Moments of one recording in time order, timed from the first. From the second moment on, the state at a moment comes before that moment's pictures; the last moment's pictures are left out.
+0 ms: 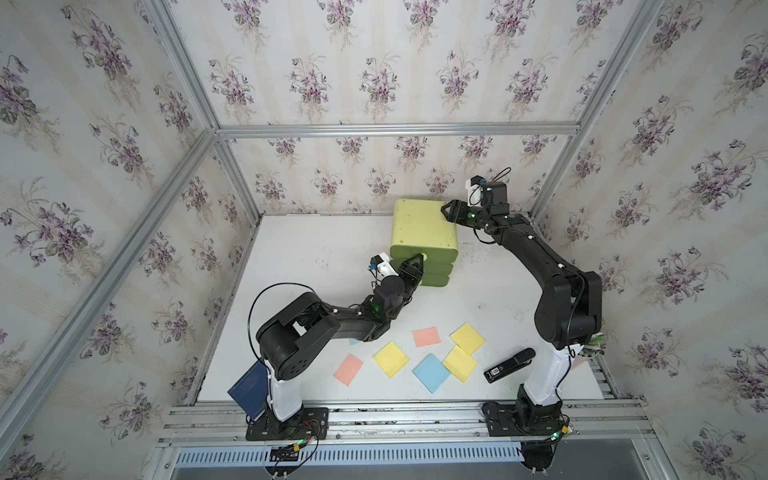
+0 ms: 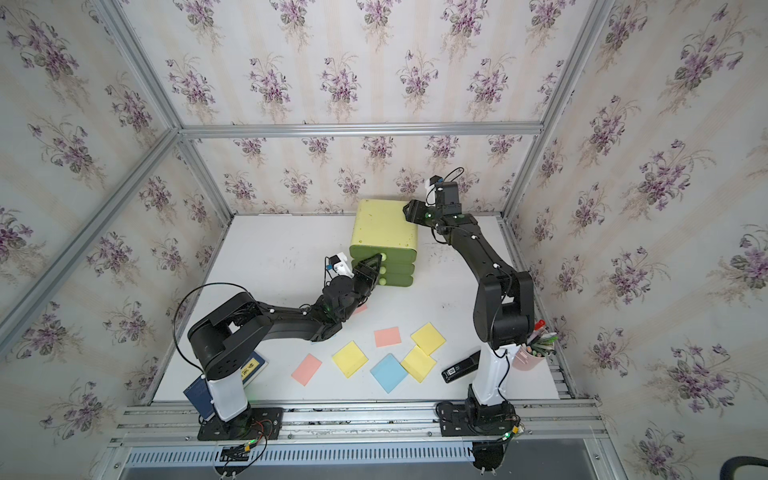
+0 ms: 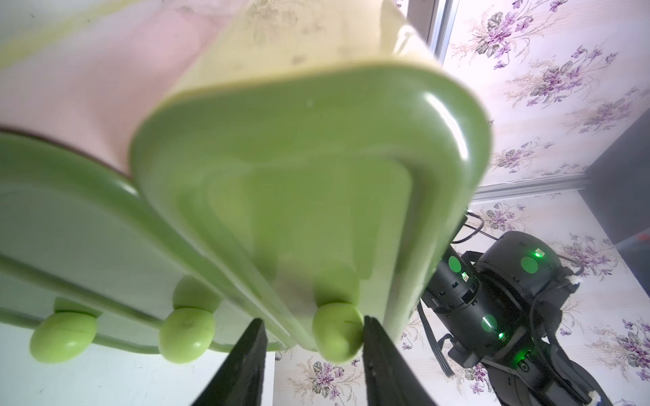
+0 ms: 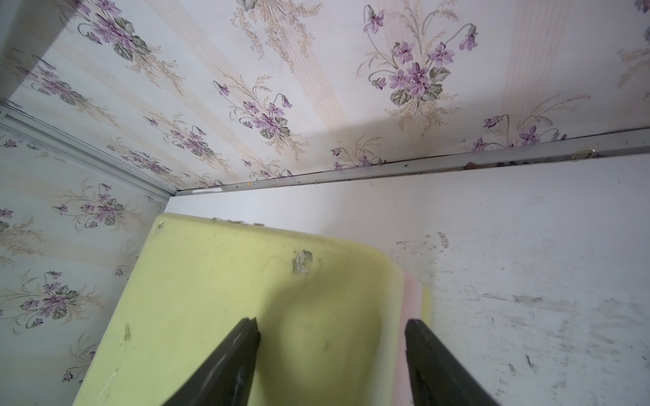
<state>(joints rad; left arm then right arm) -0.83 1.87 0.88 0.98 -0.34 -1.42 0.21 1.91 1.67 -0.33 -0.30 0.37</state>
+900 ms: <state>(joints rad) -0.81 1.91 0.94 1.00 -0.31 -1.40 0.20 1.92 1.68 -0.36 -0.31 0.36</state>
